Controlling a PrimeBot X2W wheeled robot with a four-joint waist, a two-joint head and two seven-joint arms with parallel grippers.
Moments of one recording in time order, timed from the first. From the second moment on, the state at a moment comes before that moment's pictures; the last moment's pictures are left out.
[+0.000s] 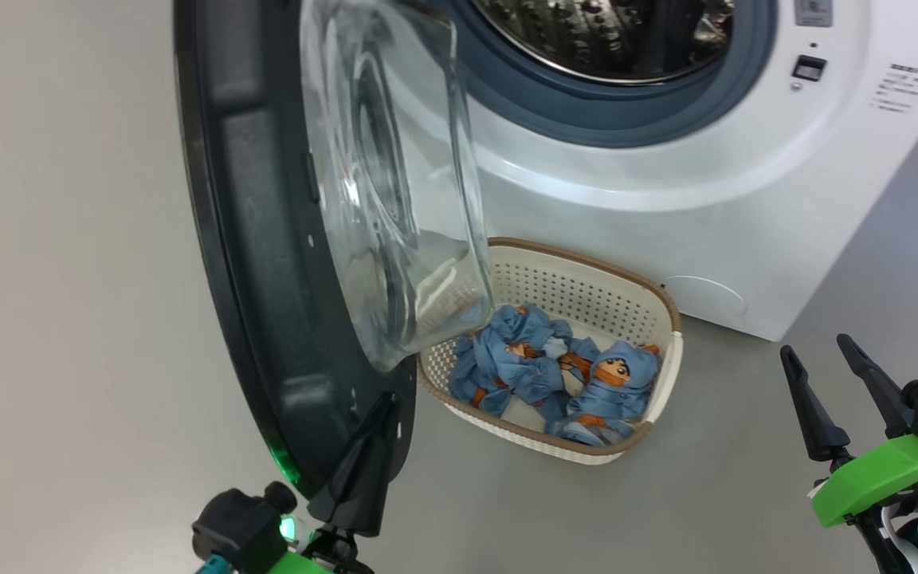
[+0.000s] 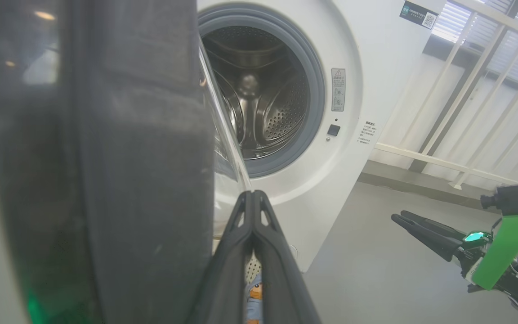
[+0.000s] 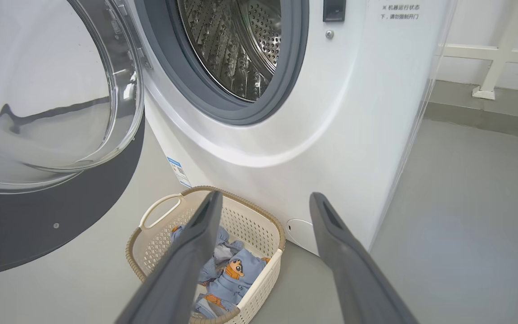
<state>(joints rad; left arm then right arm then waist) -0.04 0.03 -0.39 -0.07 -0.40 -0.04 -0.25 -0.20 -0.36 0.08 0.36 0.37 0.13 -0.25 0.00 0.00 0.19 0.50</state>
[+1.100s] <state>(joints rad) 0.00 0.07 -0.24 -0.09 -0.40 0.08 -0.25 -0.20 -0.36 0.08 0.37 0.37 0.13 -0.25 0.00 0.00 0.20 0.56</state>
